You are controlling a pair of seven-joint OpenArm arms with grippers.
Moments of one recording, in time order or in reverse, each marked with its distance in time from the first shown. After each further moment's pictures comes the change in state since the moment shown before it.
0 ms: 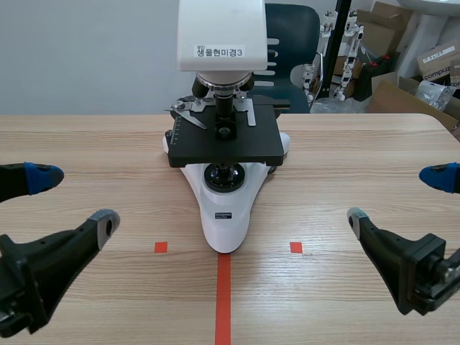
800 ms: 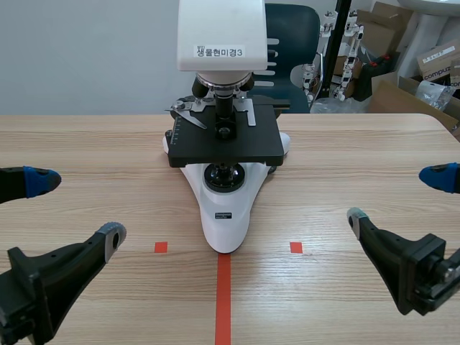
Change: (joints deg) left arm 0.0 0.0 0.0 0.7 0.0 0.0 3.7; right arm 0.0 0.0 0.0 0.0 0.0 0.0 0.0
